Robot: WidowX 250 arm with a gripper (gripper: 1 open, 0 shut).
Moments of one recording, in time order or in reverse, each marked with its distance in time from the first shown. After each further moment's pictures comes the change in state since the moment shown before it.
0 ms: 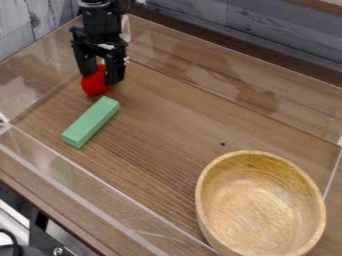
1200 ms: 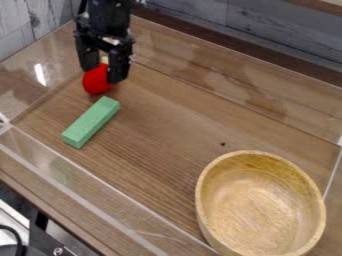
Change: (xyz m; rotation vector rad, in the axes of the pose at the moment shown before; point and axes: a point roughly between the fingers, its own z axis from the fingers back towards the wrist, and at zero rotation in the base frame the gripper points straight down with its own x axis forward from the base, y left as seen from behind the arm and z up) arm -0.030 -0.029 0.027 0.016 0.115 -0.050
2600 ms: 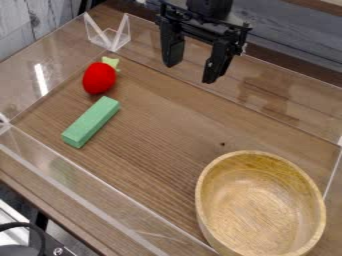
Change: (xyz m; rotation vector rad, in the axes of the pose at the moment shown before) arm 0.008 -0.152 0.068 -0.046 0.007 0.029
